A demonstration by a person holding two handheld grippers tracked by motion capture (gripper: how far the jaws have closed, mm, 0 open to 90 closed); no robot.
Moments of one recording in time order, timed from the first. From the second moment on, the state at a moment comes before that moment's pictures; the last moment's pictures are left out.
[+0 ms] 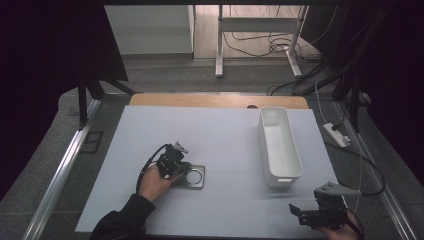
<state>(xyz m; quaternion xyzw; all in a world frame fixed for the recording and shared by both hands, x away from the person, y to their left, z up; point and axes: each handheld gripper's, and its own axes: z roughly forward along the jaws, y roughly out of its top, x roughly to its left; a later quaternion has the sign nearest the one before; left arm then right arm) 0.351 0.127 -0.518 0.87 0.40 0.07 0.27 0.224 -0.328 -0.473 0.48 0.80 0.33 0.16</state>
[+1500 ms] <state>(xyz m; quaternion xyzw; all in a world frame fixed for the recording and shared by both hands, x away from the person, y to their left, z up) 0.404 0.183 -0.522 0.82 0.50 0.10 0.25 0.224 -0.328 -0.473 0.48 0.80 0.33 0.16</state>
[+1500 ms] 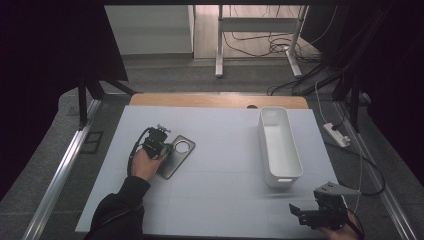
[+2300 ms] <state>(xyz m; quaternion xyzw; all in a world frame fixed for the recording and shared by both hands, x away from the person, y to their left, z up) 0.393 0.187 -0.484 0.83 0.47 0.10 0.29 0.224 -0.328 -0.473 0.48 0.80 0.33 0.16</state>
